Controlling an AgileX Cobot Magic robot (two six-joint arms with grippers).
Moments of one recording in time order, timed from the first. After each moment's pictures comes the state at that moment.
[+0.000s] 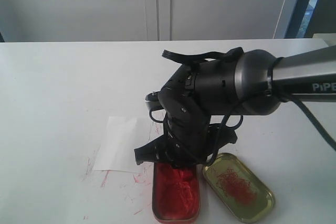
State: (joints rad) left arm 0.04 -0.01 0.03 -0.09 0.42 0.15; right arm 0.84 1.84 -1.16 -0.22 0.80 0.74
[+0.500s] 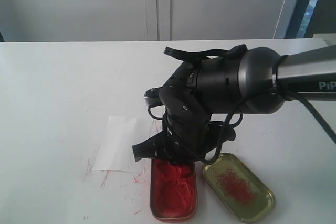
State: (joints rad) left arm 0.04 -0.01 0.03 -0.09 0.42 0.15; right arm 0.84 1.83 -1.16 -0.23 0.78 0.74
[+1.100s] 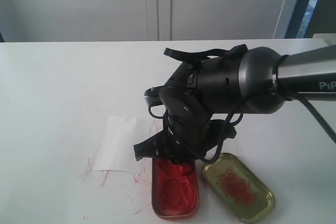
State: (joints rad) left arm 0.04 -0.01 0.03 -0.09 0.42 0.15; right arm 0.84 1.83 -1.16 -0.26 0.78 0.75
